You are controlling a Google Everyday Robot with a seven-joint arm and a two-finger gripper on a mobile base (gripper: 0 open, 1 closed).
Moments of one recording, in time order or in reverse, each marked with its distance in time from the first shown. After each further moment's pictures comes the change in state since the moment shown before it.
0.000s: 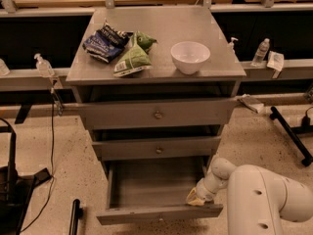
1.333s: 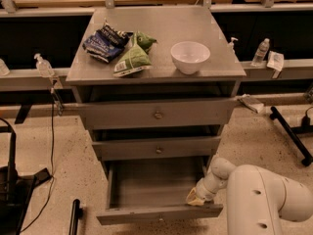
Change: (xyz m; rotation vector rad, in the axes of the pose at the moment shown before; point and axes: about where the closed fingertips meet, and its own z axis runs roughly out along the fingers) arm -0.001 -0.002 0.000 0.001 0.000 0.000
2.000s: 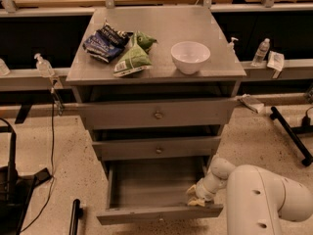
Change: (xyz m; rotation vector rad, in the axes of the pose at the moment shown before) arm 0.000 0.000 0.000 0.000 0.000 0.000
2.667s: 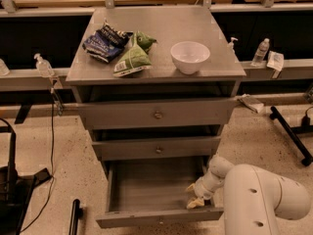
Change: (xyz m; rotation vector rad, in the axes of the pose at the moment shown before) arm -0.006 -0.009 0.000 0.000 0.000 -0.001
